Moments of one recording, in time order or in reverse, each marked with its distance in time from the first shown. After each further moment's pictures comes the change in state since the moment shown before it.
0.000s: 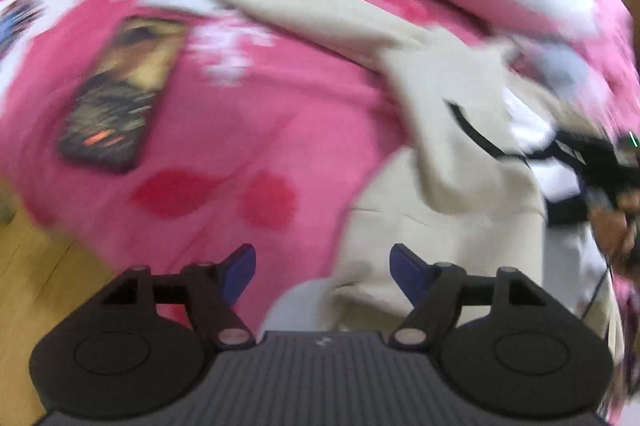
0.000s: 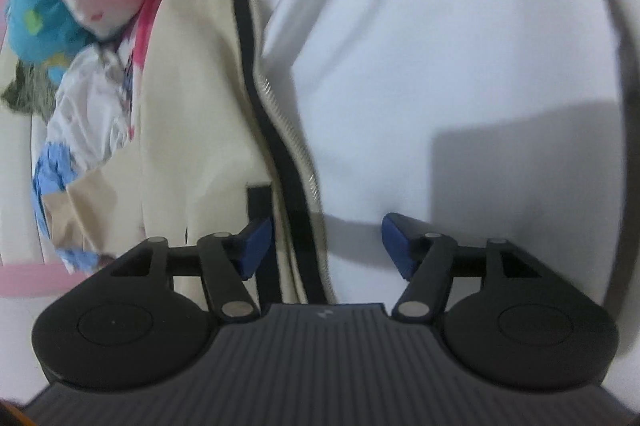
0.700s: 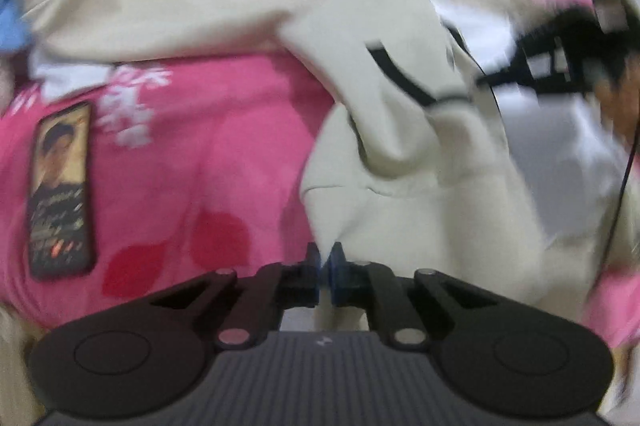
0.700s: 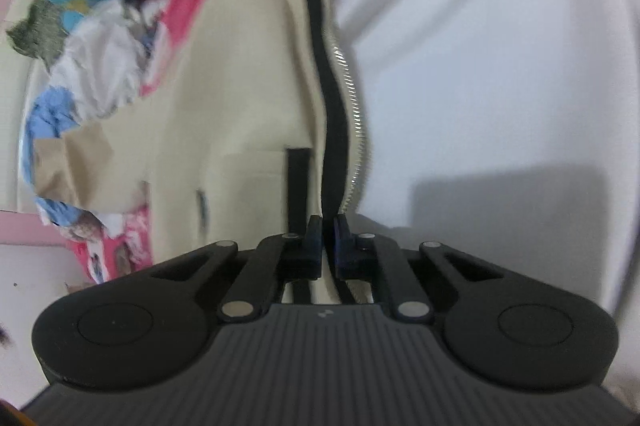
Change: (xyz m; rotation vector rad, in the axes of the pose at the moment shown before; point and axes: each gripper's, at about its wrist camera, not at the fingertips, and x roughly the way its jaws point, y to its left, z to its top) left arm -0.010 -0.050 -0.004 0.287 0.052 0.034; right arm -0.034 0.022 -0.027 -0.174 -0.099 -0.068
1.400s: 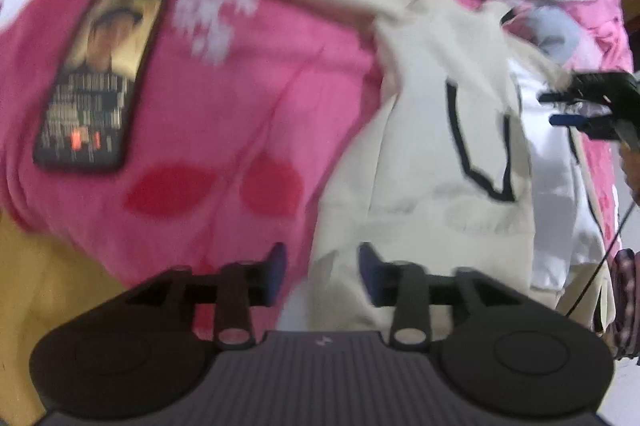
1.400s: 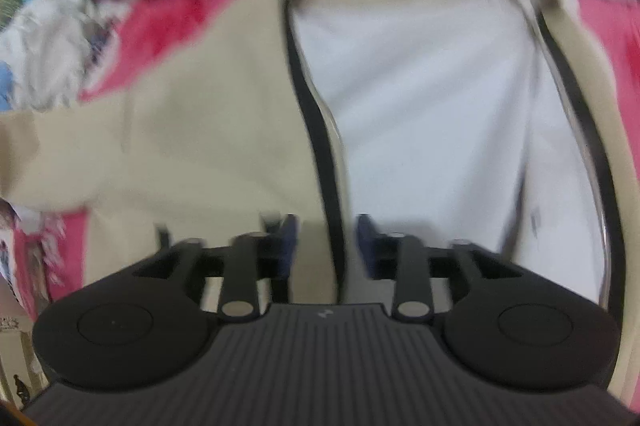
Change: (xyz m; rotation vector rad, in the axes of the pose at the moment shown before) left arm -0.004 0.056 -0.009 -0.280 0.053 -0.095; right arm -0.035 0.023 0.043 -0.220 -0.096 -0.306
